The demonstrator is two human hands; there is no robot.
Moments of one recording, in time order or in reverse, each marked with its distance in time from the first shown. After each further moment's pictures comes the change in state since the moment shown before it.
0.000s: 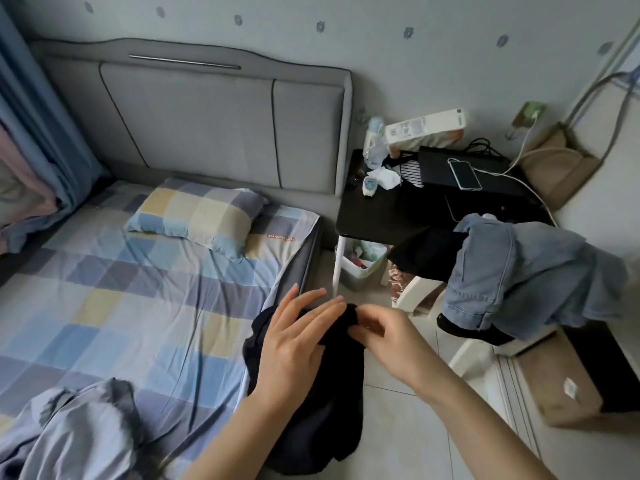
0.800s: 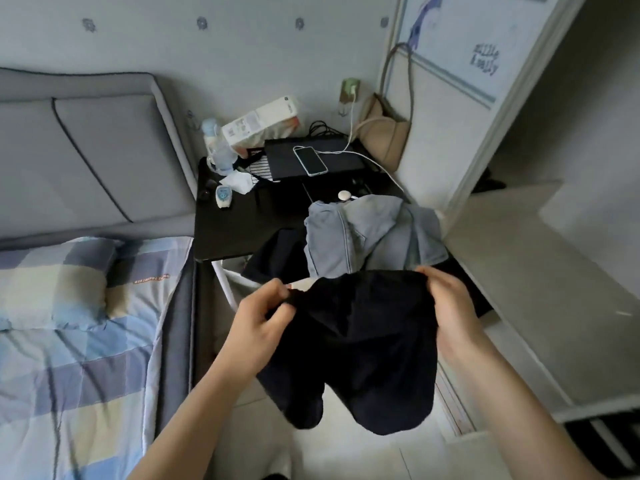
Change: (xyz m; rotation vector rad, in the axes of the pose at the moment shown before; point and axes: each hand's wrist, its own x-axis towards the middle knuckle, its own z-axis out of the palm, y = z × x) left_hand 0.112 0.085 0.155 -0.720 -0.528 -0.399; right_hand -0.073 0.087 -0.234 0.512 0.771 0.143
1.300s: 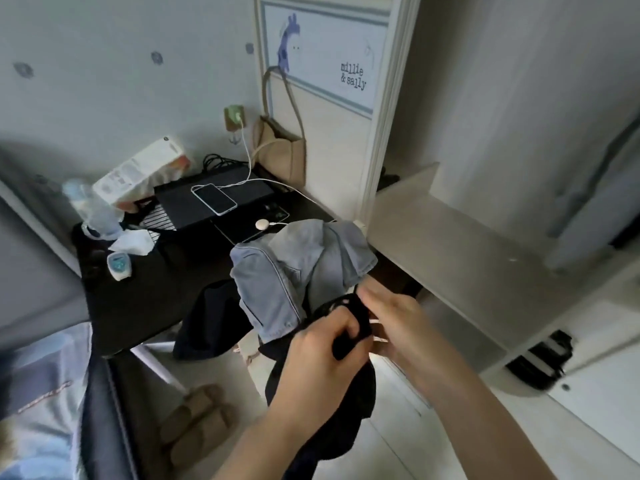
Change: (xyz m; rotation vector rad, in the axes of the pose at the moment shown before) left_hand 0.044 0.059 0.077 0.086 -0.405 0.279; right_hand -0.021 -0.047 0.028 -0.036 0.218 0.214
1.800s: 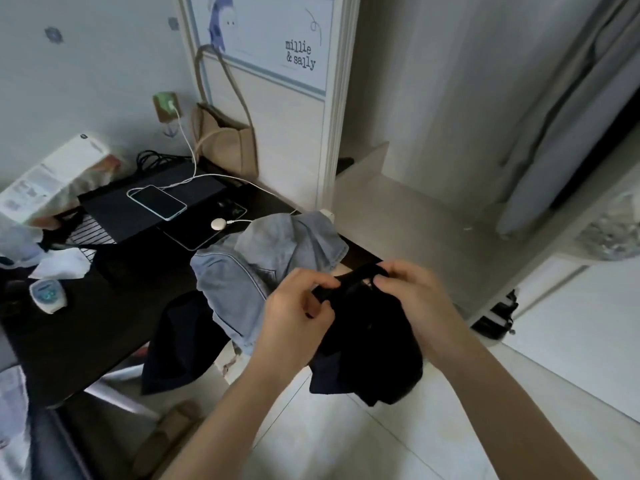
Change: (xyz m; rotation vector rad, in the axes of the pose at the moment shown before) left_hand 0.060 -0.041 -0.022 -0.140 -0.051 0.017; right_hand 0.015 -0.001 -0.009 -0.028 0.292 -0.216
